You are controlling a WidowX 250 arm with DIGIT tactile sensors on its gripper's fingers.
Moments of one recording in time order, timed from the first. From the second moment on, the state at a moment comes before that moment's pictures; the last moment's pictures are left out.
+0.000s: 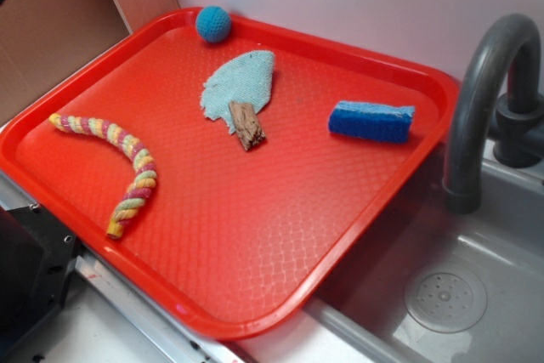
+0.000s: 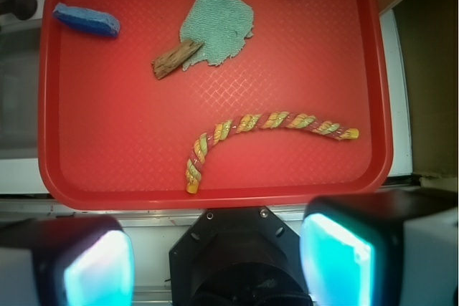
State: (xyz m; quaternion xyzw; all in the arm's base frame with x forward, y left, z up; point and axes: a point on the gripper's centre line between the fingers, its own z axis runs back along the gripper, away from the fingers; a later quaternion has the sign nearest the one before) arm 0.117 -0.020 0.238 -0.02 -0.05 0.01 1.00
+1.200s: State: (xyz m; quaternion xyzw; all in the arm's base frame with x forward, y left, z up) arm 0.168 -0.011 0.192 -0.12 -0.06 0.46 0.88
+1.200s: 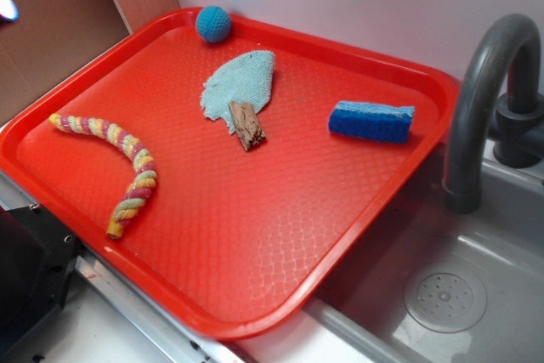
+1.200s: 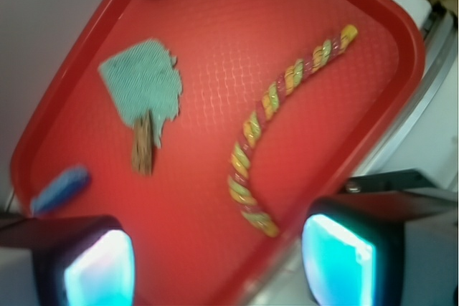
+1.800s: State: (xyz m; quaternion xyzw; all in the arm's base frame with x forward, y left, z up) arm 0.233 -0.034 0.132 -0.08 -0.03 0.48 0.87
